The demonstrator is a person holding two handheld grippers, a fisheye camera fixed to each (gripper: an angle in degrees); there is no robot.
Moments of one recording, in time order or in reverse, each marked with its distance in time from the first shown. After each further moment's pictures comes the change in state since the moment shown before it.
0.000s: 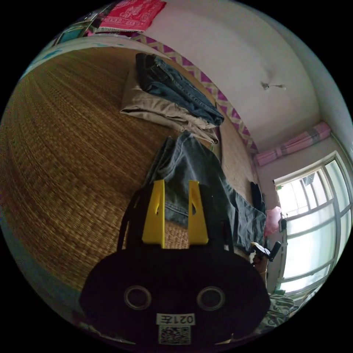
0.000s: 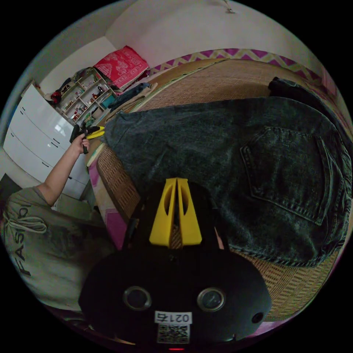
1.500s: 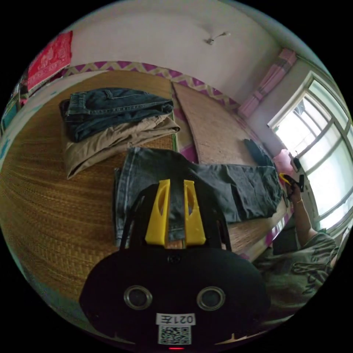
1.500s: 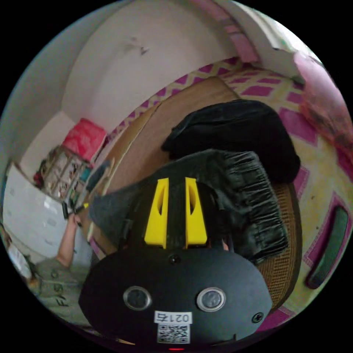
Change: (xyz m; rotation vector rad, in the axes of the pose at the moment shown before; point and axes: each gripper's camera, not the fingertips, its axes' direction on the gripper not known) left arm 0.222 0.122 0.053 -0.133 -0.067 0.535; right arm 0.221 0.049 -0.269 0.306 0.070 0.368
